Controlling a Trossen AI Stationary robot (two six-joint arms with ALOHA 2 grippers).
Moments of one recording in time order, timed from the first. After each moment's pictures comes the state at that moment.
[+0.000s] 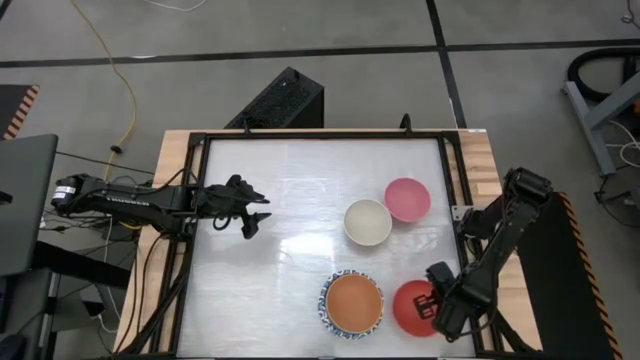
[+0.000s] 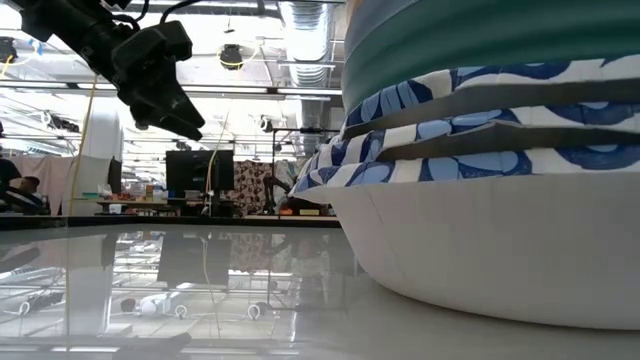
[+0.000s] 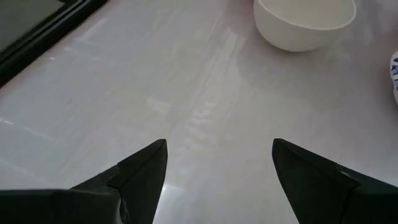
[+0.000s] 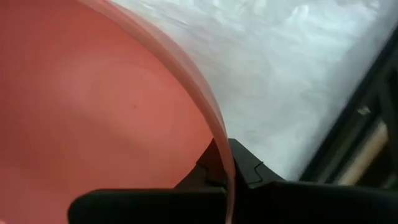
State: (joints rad) left arm 0.00 0.86 0.51 -0.23 -0.30 -0.28; right arm 1.00 1.51 1.00 -1.03 0.02 2.23
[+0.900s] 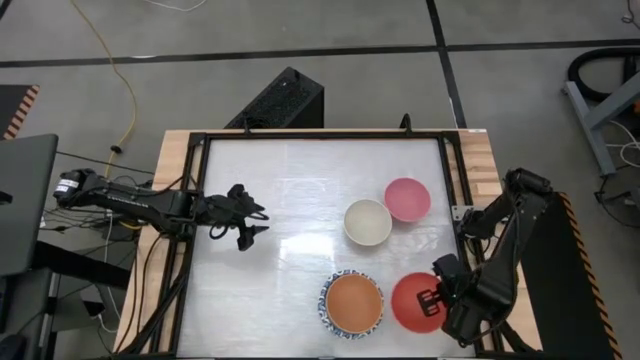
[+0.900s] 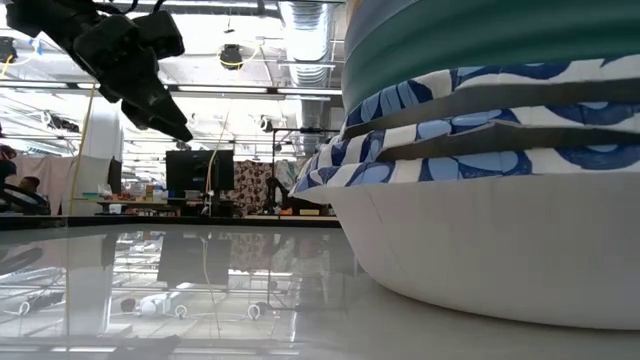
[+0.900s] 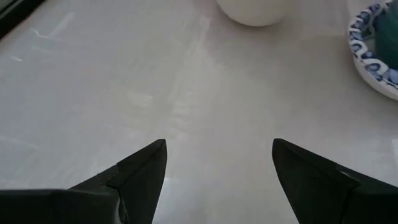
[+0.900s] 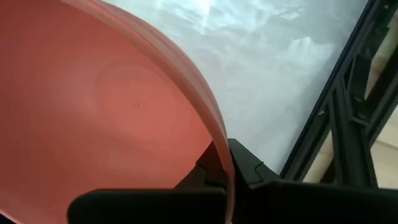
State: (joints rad) left arm -0.12 0.87 0.51 -0.26 -0.27 -0.29; right arm 1.01 1.51 1.35 -1.42 0.14 2.24
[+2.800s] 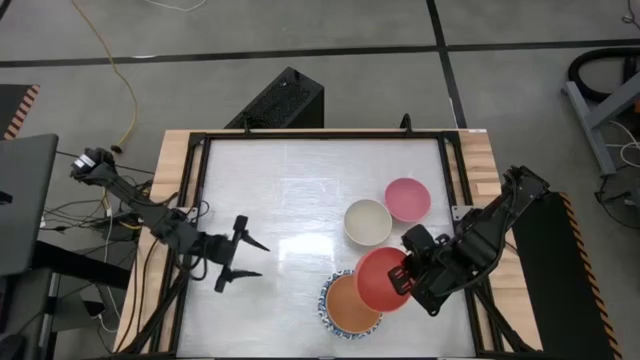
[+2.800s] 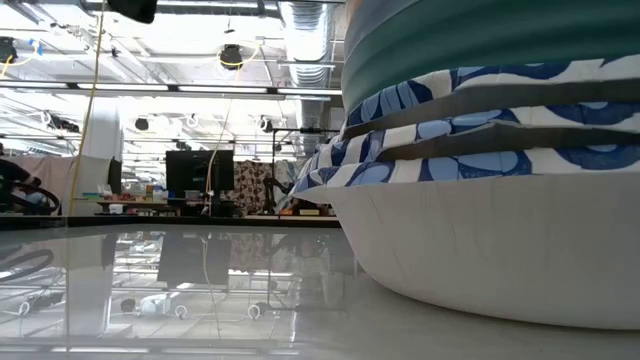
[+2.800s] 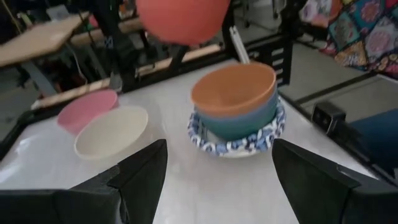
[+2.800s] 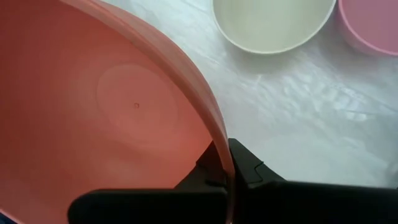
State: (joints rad) left arm -0.59 0.87 0.51 0.18 -0.37 0.14; right arm 0.74 1.51 1.64 -1.46 0.39 1.72
